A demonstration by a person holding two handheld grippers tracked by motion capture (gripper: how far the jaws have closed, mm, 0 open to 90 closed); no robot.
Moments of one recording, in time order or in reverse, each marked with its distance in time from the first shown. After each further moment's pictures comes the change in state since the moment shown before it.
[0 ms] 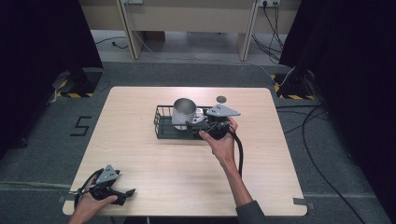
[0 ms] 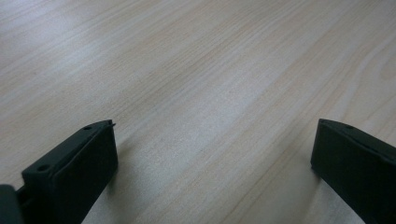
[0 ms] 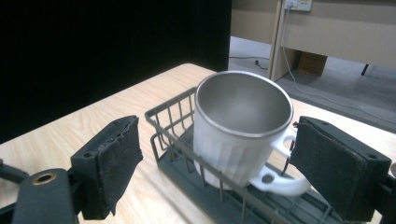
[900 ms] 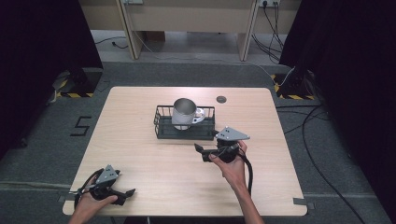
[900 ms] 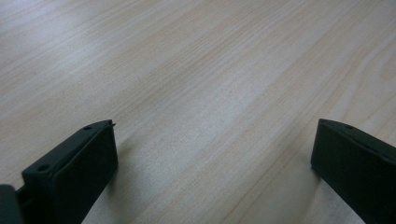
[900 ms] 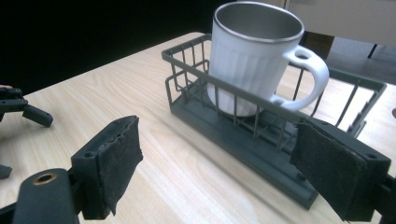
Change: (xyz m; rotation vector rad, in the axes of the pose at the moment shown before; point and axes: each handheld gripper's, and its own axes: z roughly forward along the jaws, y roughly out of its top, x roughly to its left) left arm 0.000 0.000 0.000 0.003 0.000 0.001; right arm 0.012 -0.057 -0.040 0.051 0.013 -0.002
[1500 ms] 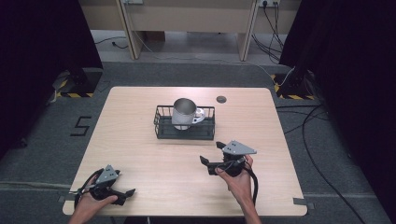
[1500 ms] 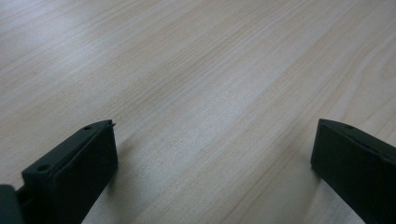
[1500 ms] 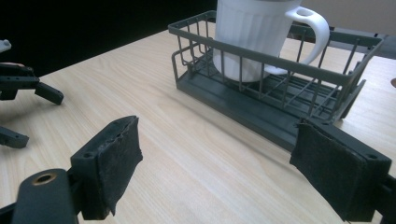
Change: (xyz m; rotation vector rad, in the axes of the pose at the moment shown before) left arm 0.000 0.000 0.000 0.000 0.000 0.000; right arm 0.009 -0.033 -0.023 0.008 -0.005 0.014
